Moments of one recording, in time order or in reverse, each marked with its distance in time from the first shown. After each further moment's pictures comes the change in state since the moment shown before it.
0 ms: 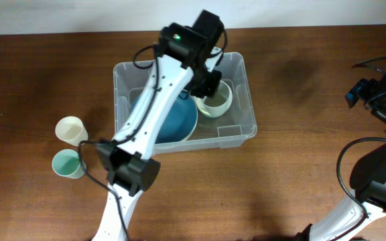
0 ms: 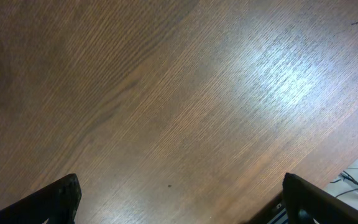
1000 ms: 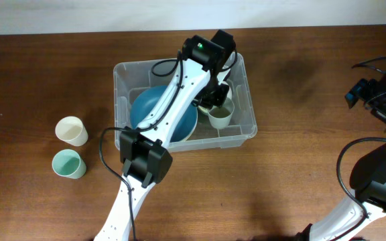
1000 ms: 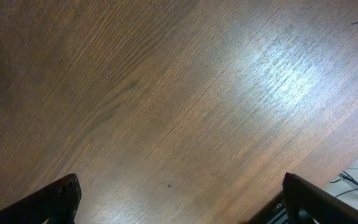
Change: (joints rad) left arm -0.027 0.173 -0.002 0.023 0.003 0.000; right arm 0.000 0.000 0.000 0.000 0.000 0.000
